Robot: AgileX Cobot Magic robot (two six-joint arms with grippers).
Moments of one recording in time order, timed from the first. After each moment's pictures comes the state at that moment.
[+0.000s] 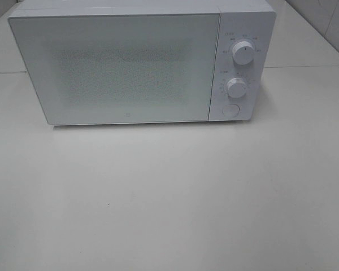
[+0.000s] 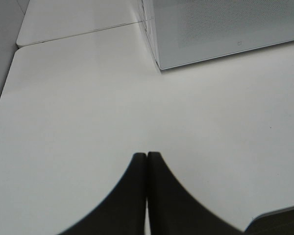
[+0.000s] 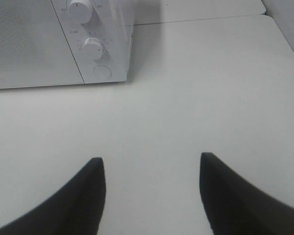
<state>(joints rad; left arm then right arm) -0.10 0.00 -0.50 -0.01 1.05 0.15 0.06 0.19 -0.52 0.02 0.87 0.00</state>
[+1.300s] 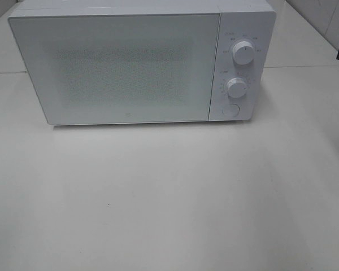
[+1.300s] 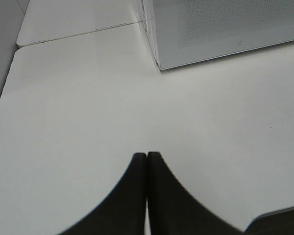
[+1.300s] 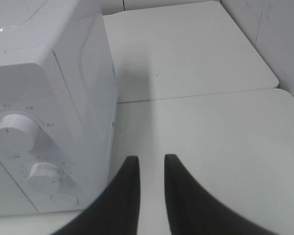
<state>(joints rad) -0.10 0.00 -0.50 -0.01 1.05 0.15 0.06 1.15 -0.52 0.03 -0.26 -0.01</state>
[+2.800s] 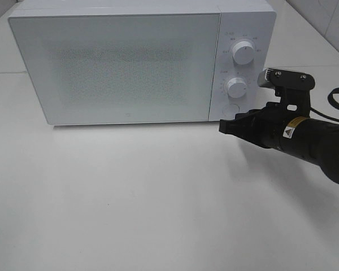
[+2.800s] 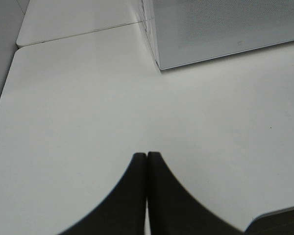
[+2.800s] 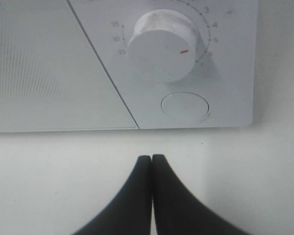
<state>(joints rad) -0.10 0.00 -0.50 -0.01 1.05 0.15 0.38 1.87 -0.55 -0.05 -0.81 0.31</state>
